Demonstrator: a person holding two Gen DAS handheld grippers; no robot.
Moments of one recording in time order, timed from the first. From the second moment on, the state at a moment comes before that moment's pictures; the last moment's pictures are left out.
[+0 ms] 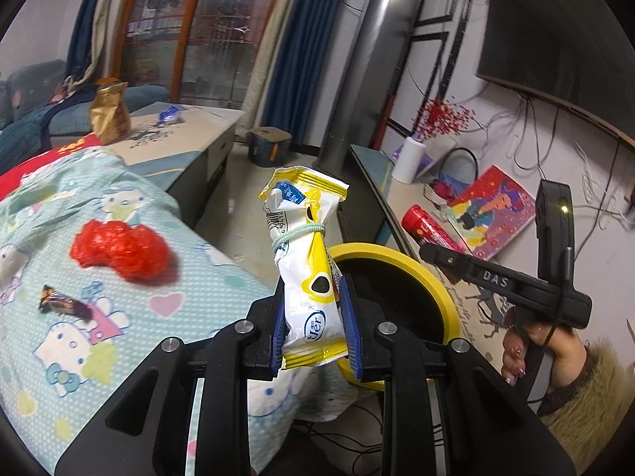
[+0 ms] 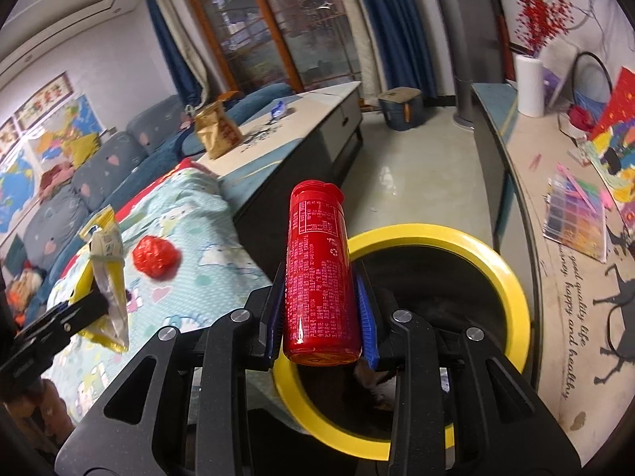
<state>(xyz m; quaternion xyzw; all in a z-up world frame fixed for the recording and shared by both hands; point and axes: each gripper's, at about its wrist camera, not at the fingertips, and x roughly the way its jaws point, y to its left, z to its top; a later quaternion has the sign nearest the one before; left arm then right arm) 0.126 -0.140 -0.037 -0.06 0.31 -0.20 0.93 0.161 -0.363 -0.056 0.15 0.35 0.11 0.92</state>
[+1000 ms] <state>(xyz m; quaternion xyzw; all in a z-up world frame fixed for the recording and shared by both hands) 0.155 -0.222 -0.088 -0.01 0.34 -0.26 0.90 0.162 -0.433 -0.077 0.24 0.35 0.04 0.90</state>
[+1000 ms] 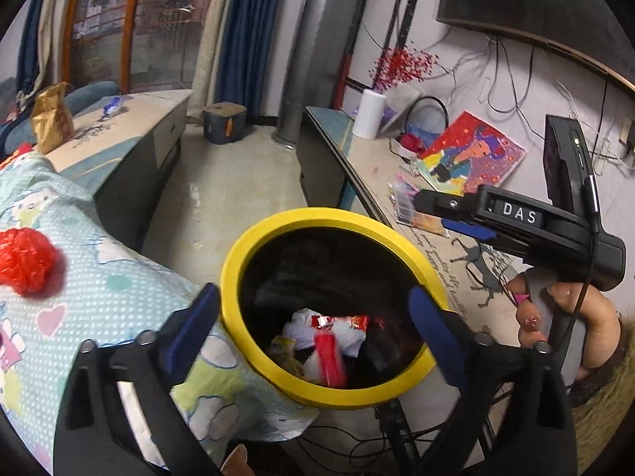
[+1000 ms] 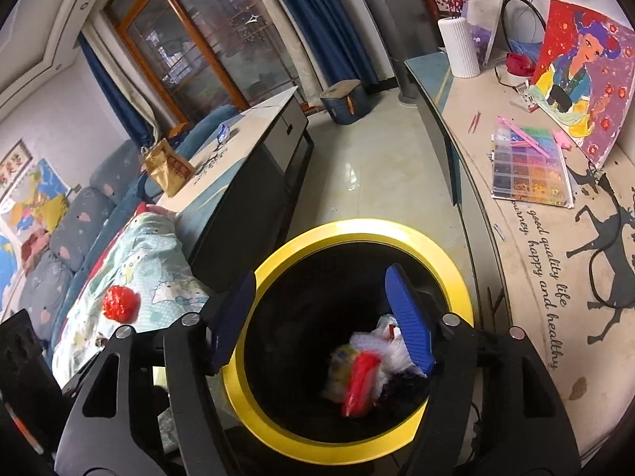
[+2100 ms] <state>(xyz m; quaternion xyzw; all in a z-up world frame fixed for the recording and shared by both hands) 0.111 -0.052 -0.041 -0.08 0.27 -0.05 0.96 0.142 -0.289 -0.028 0.11 0.32 0.19 0.92</state>
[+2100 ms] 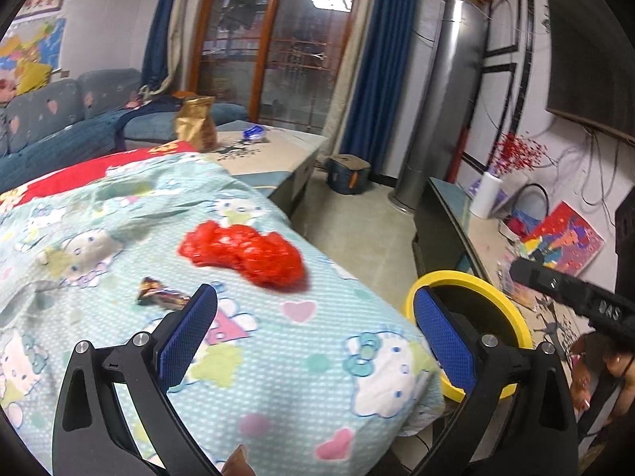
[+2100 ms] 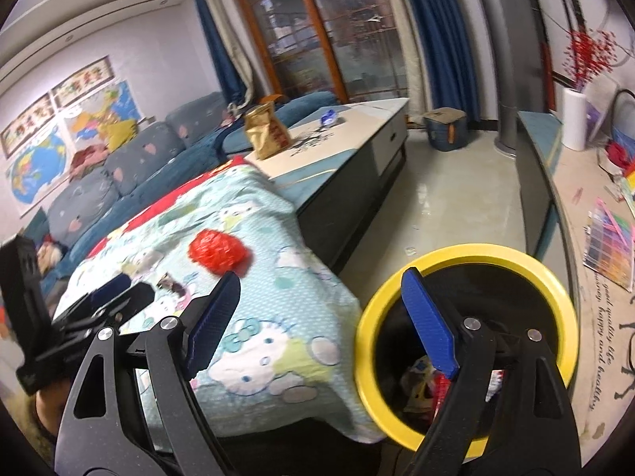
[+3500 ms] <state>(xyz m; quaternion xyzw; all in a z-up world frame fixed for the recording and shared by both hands) 0.182 0.096 -0.122 -0.33 0.37 0.01 0.87 0.245 -0.119 -0.073 -0.03 0.38 0.31 0.87</state>
